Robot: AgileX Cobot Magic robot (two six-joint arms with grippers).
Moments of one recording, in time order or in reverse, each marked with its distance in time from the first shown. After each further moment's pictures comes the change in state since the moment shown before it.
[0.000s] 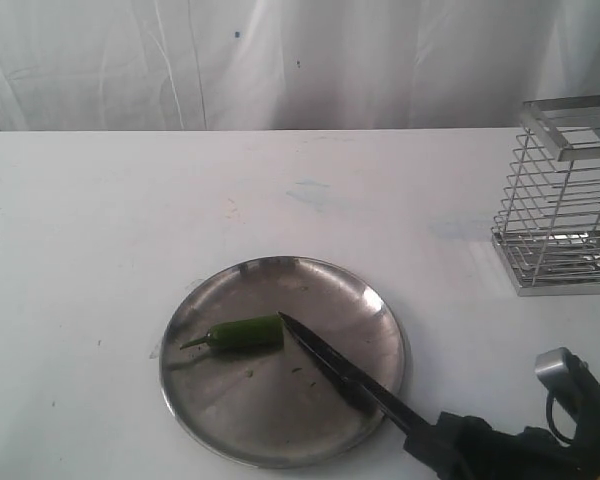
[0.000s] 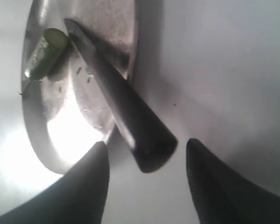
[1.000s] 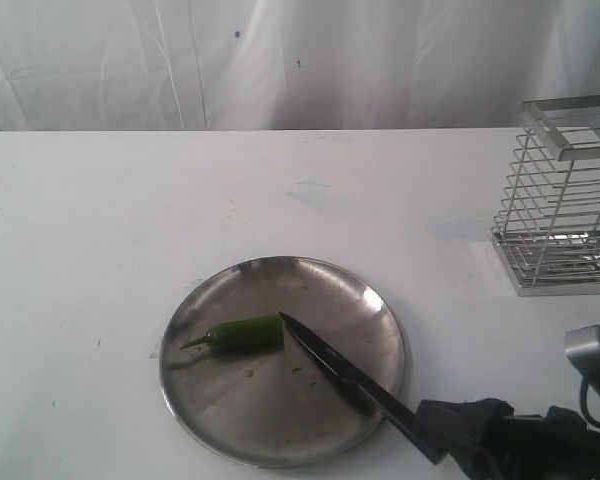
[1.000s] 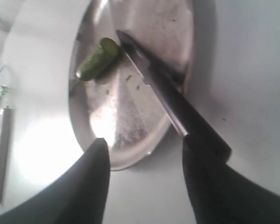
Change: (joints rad) left arm 0.000 0.000 0.000 0.000 0.000 0.000; right arm 0.000 -0.334 0.002 -0.069 0.188 0.020
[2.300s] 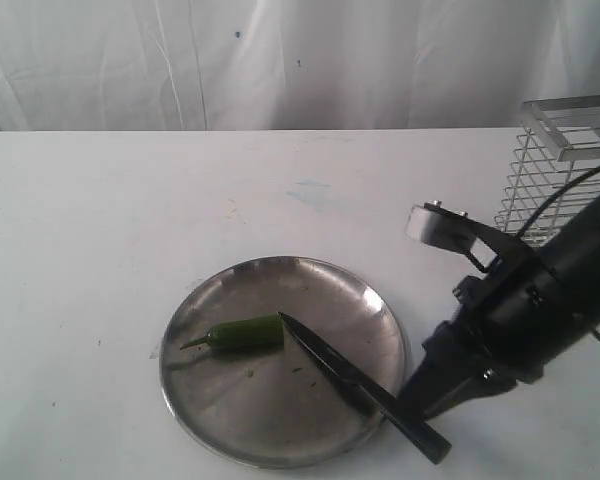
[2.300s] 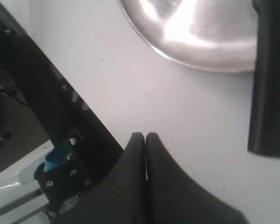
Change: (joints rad) left arm 0.000 0.000 0.000 0.000 0.000 0.000; right arm -0.314 0.322 -0.820 1.169 1.788 -2.041
